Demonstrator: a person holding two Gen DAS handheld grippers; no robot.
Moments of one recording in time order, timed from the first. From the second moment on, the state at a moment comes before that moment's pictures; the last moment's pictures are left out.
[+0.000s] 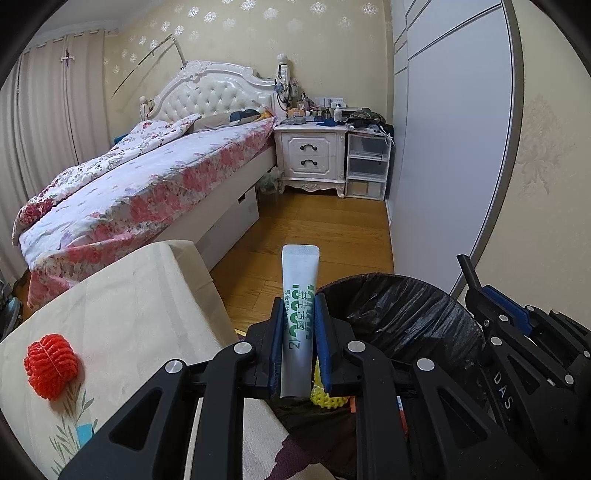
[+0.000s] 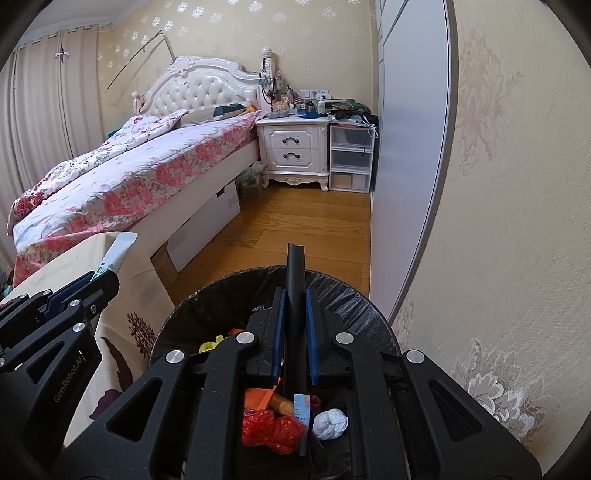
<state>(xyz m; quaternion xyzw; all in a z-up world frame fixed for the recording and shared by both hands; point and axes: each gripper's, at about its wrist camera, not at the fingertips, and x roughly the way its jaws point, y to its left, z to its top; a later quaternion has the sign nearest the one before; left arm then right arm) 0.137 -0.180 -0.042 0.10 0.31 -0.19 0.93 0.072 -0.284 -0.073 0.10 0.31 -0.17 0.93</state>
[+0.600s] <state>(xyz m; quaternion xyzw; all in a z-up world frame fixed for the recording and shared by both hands) 0.149 -0.185 -0.052 0.09 0.33 -0.18 0.92 0.075 -0.293 -0.077 0.11 0.31 -0.19 0.93</state>
